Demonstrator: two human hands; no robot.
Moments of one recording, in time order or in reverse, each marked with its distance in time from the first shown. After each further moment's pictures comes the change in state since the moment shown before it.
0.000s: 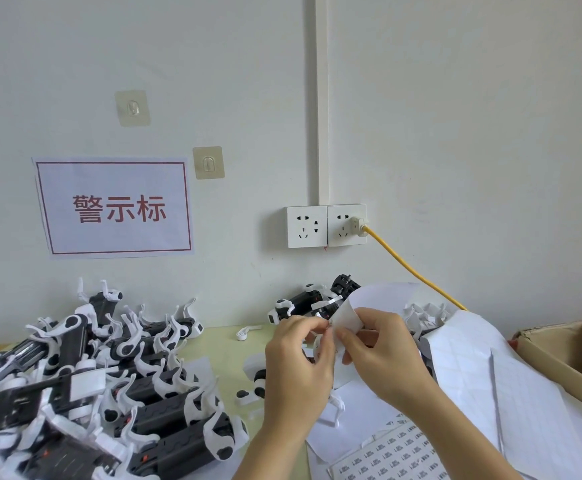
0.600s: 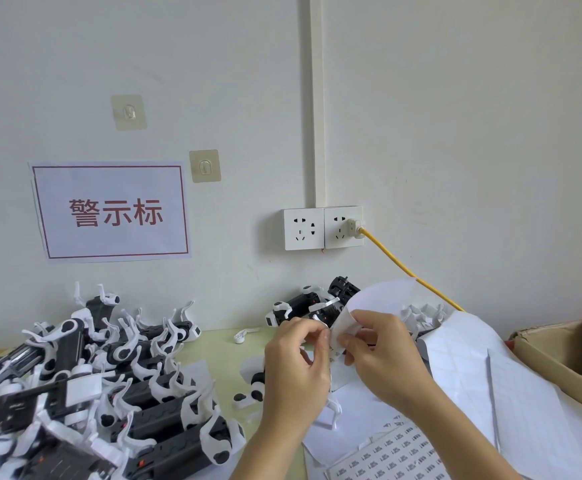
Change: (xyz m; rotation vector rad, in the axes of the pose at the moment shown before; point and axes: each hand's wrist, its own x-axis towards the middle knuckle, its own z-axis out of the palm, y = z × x) left_hand 0.001 0.000 0.002 -0.126 -0.065 -0.054; right_hand 0.001 0.003 -0.005 -0.034 -0.023 0.002
